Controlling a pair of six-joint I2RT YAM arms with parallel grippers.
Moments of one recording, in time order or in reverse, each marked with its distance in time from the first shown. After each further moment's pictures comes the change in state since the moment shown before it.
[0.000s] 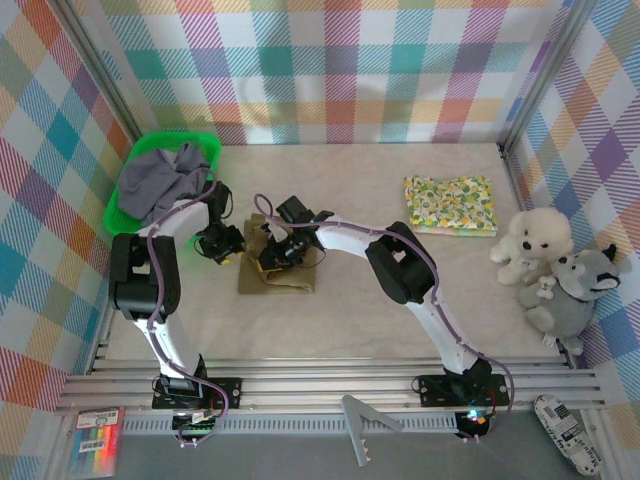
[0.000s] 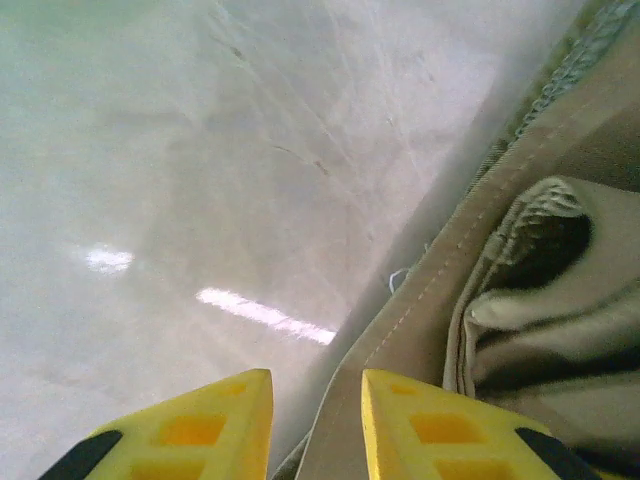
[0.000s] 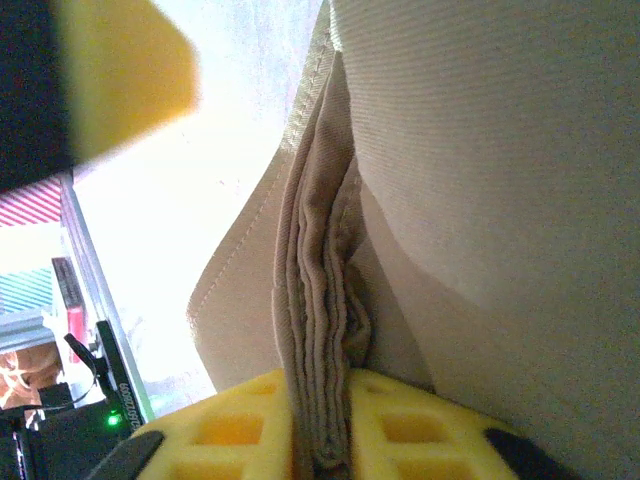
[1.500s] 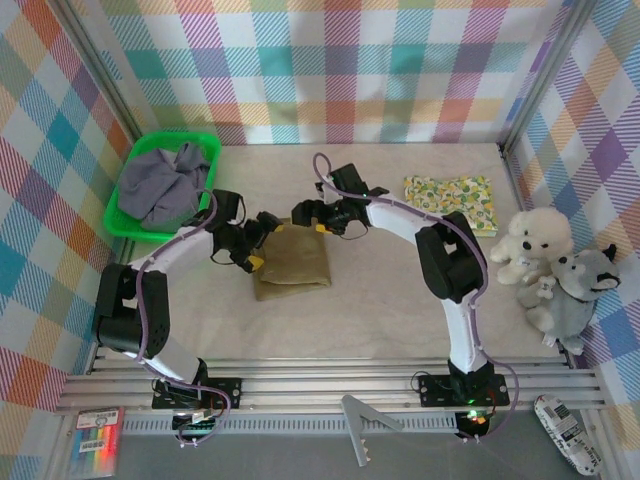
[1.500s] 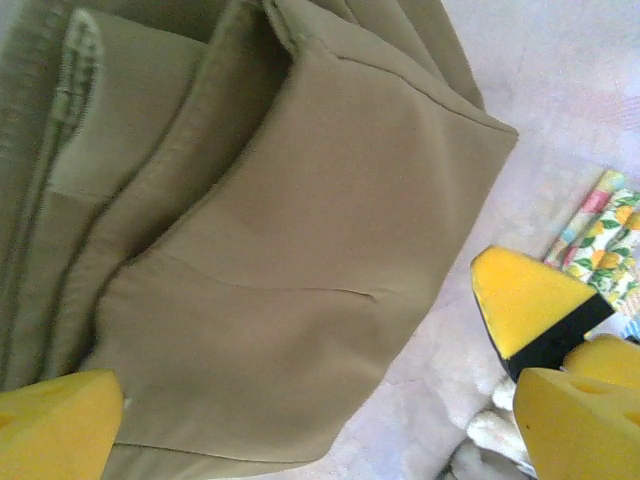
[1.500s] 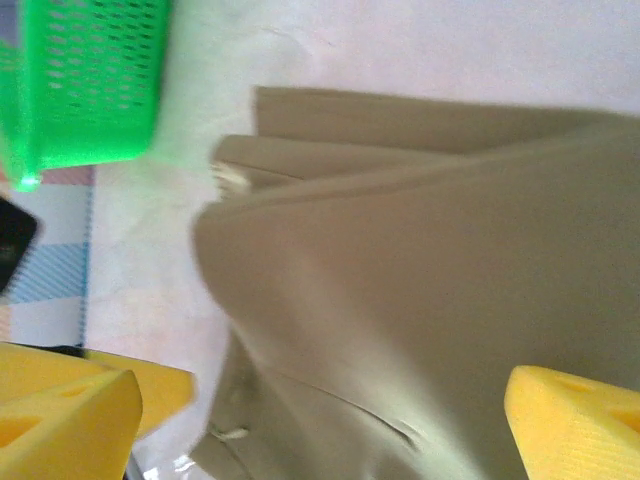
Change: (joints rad) left arm -0.140 -0.213 -0.267 0.484 0.389 -0.527; right arm -0.239 -0.271 -0.209 0.091 0.149 0.096
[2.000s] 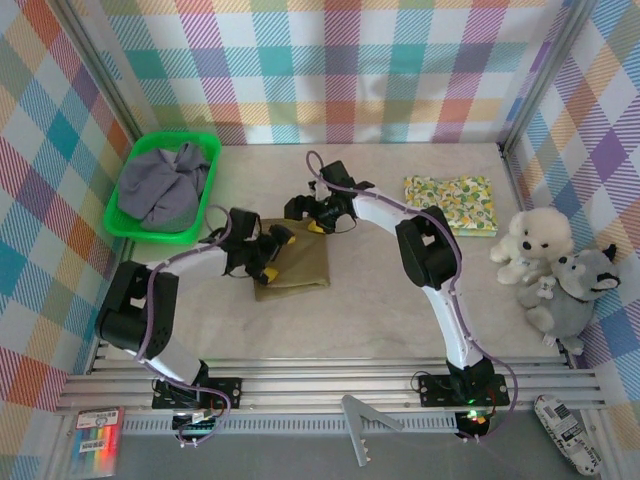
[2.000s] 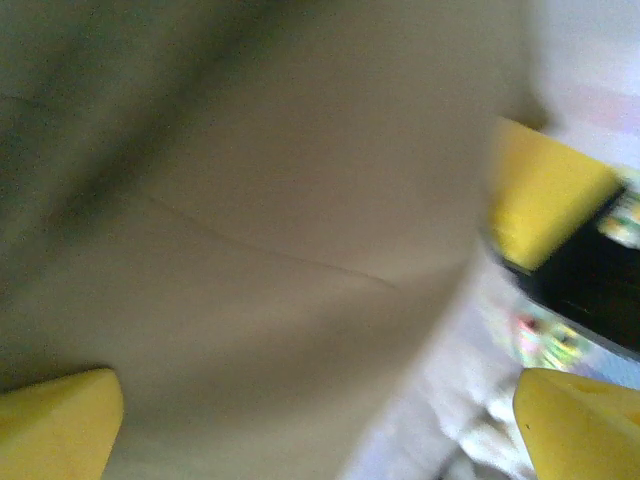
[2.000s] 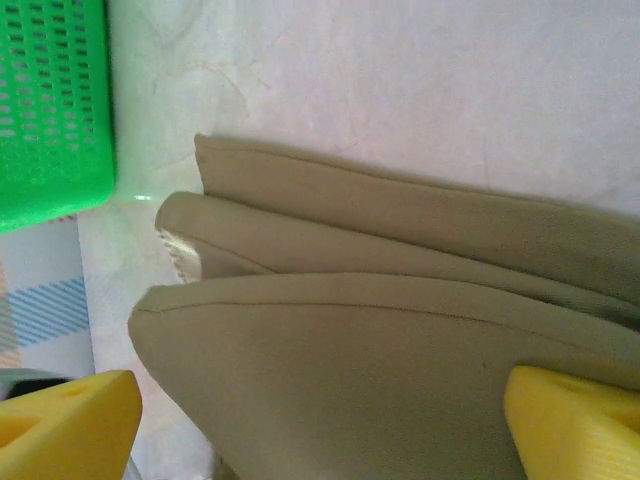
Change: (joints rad) left arm -0.091 0.030 -0.197 0.280 -0.060 -0.172; right arm -0.013 0.217 0.219 -0.082 -0.013 0.111
